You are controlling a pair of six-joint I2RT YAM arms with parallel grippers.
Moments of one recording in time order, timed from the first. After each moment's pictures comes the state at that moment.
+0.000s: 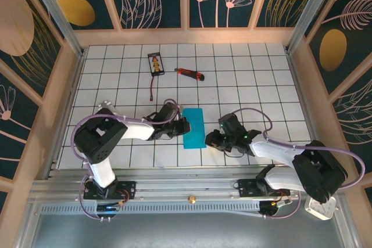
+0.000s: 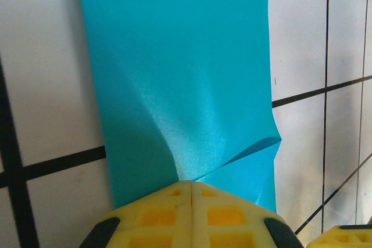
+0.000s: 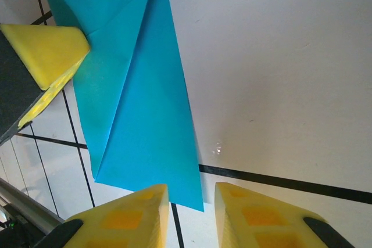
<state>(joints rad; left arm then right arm) -0.76 1.78 0.73 0.23 0.27 -0.94 0.72 1.23 0.41 -0.11 -0.28 0.99</state>
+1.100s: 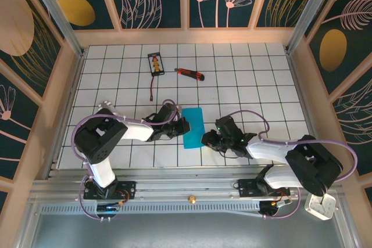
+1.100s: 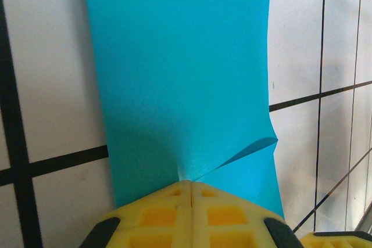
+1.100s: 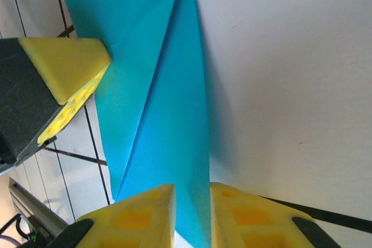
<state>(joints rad) -0.76 1.78 0.71 0.27 0.27 -0.97 0.77 1.29 0.36 0.09 -0.24 1.10</state>
